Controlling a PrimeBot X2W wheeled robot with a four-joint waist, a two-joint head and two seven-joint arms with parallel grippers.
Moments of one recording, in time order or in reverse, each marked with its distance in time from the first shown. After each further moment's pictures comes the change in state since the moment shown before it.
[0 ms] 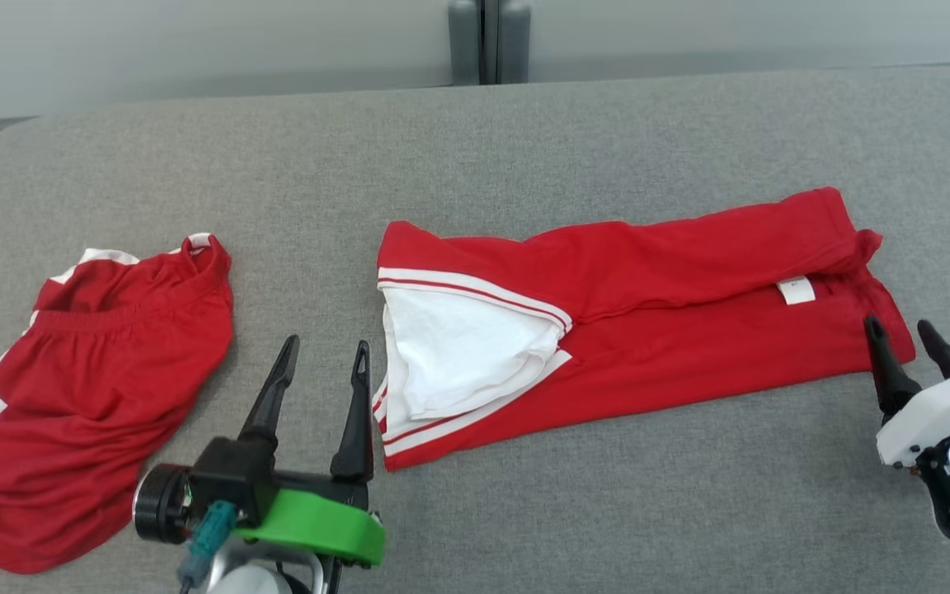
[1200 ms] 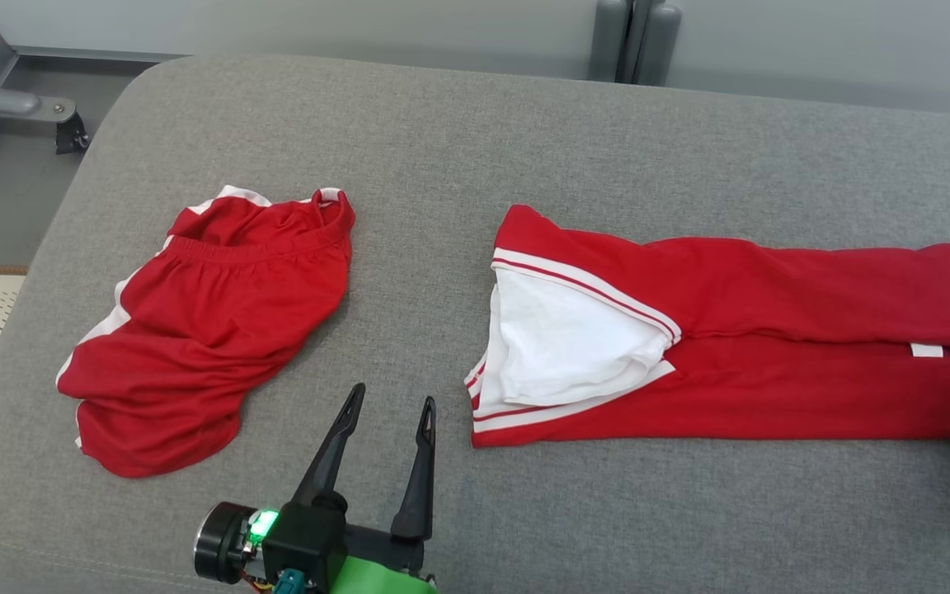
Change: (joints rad) left arm 0.223 -0.259 0.203 0.002 0.389 -0.234 0.000; right arm -0.244 0.045 -0.316 0.555 -0.276 0.000 0.142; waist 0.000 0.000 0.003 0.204
